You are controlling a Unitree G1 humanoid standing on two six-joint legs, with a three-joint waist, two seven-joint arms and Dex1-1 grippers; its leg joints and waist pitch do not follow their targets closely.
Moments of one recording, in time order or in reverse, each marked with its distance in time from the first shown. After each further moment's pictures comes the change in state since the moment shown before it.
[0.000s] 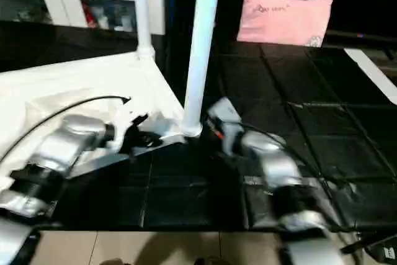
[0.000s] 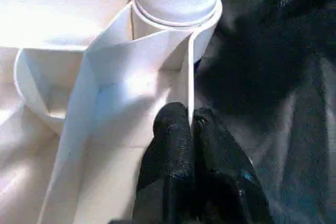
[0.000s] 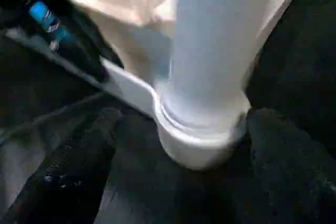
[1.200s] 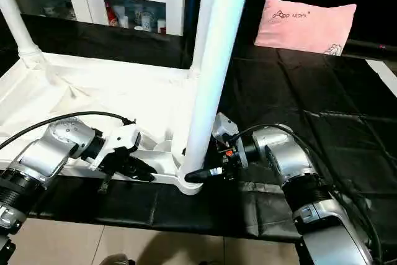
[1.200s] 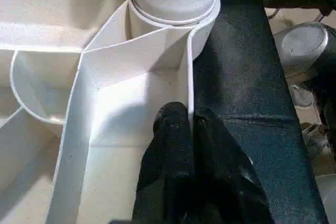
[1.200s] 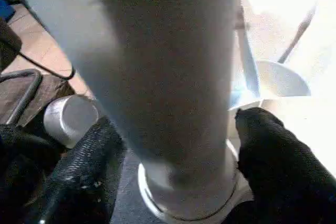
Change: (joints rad) left arm 0.033 0.106 -0.137 -0.056 -0.021 -0.235 -0.346; right arm -0.078 -0.077 0.165 0.016 0.060 -0.018 0.506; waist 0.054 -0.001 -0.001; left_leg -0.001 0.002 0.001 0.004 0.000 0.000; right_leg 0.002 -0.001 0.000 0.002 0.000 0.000
